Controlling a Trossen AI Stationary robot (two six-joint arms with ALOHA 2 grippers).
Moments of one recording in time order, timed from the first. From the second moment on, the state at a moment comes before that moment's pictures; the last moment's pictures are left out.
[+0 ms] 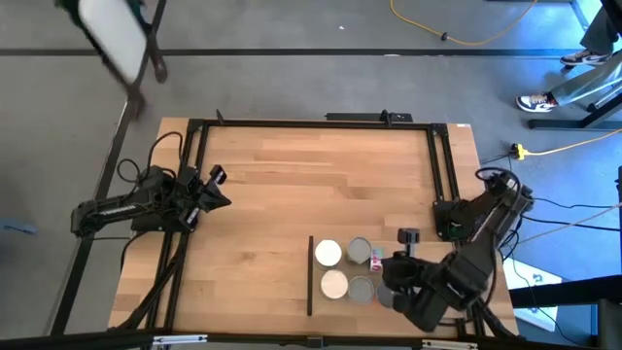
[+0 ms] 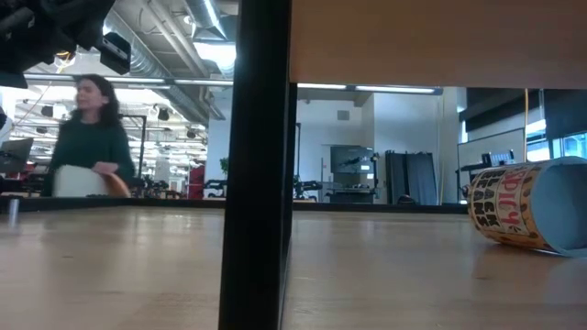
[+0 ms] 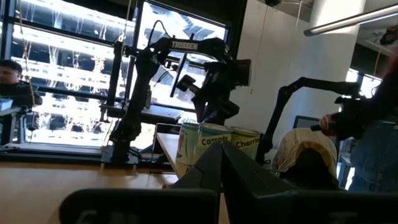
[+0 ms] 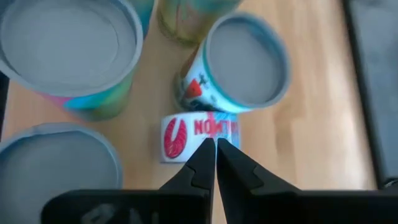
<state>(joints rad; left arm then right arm) 0.28 0.01 0.04 0.38 0.55 -0.41 0.86 1.70 1.71 -1.44 0.64 0.78</state>
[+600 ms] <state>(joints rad) 0.28 0.01 0.04 0.38 0.60 -0.41 0.74 1.70 1.71 -1.39 0.44 0.68</state>
